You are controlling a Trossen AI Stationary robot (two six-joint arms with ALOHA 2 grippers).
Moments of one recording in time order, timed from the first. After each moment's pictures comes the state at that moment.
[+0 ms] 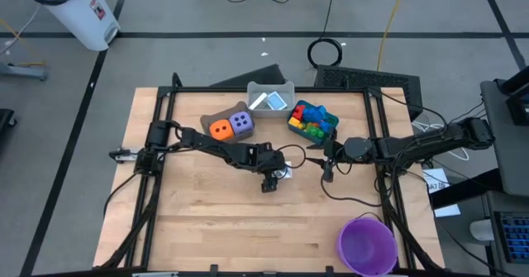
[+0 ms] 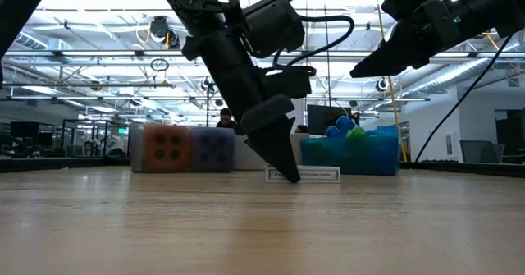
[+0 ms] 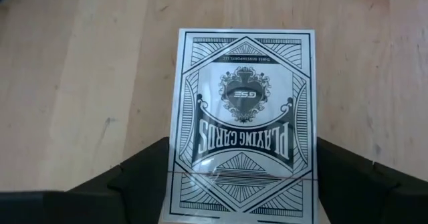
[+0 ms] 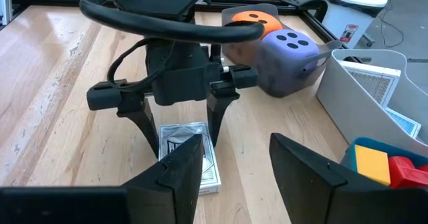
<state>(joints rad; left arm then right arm) -0.04 2.07 1.31 -0.25 -0.11 -0.08 0.09 0.96 0.42 0.16 0.26 0.02</state>
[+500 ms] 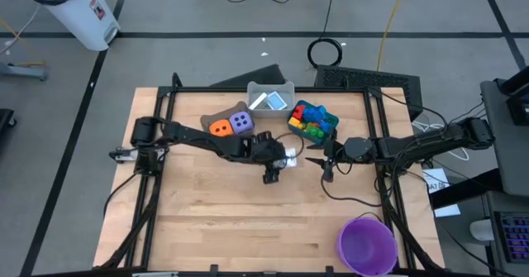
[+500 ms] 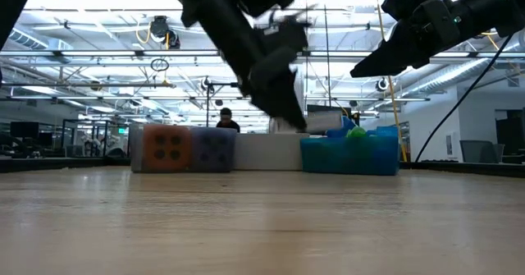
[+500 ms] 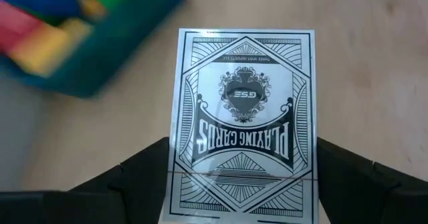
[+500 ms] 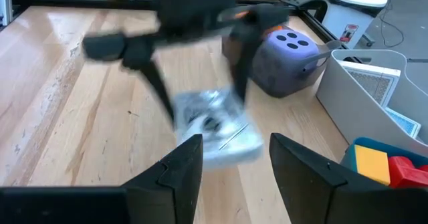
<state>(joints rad) -0.02 1.93 1.33 -0.27 -0.19 -0.03 0.09 0.96 0.42 0.16 0.26 0.02</state>
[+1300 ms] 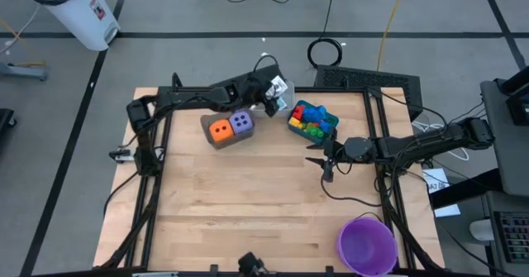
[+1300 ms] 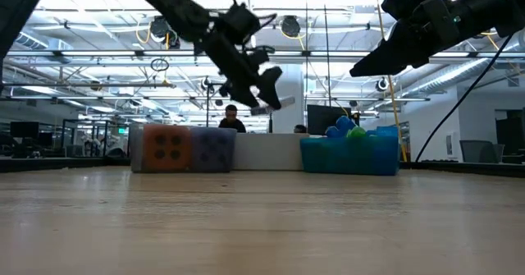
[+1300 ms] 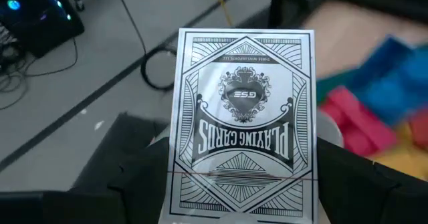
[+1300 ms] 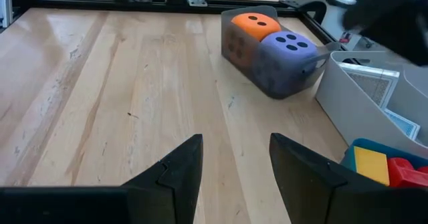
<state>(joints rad) 0.44 1.87 1.33 -0.03 -0.23 -0.06 0.09 0.96 0.42 0.16 0.26 0.02</state>
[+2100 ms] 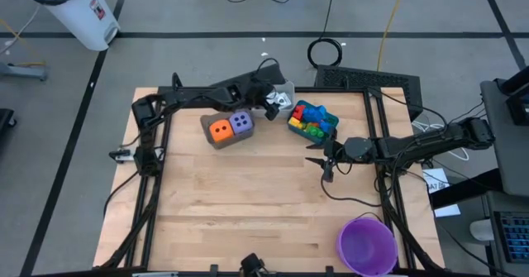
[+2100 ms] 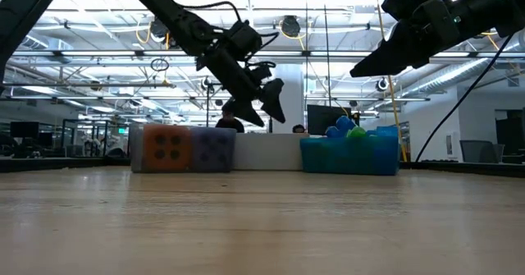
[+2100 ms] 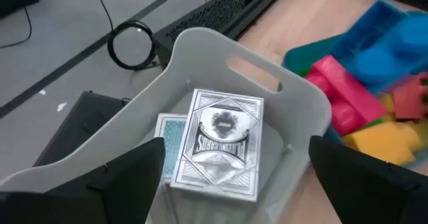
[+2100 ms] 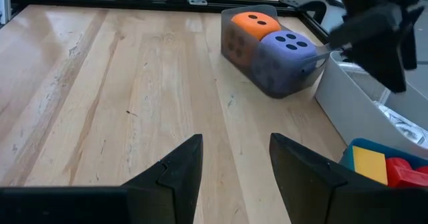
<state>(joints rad) 0.47 1.94 1.33 -0.02 -0.09 -0.11 0.09 0.96 0.42 0.16 0.26 0.01</state>
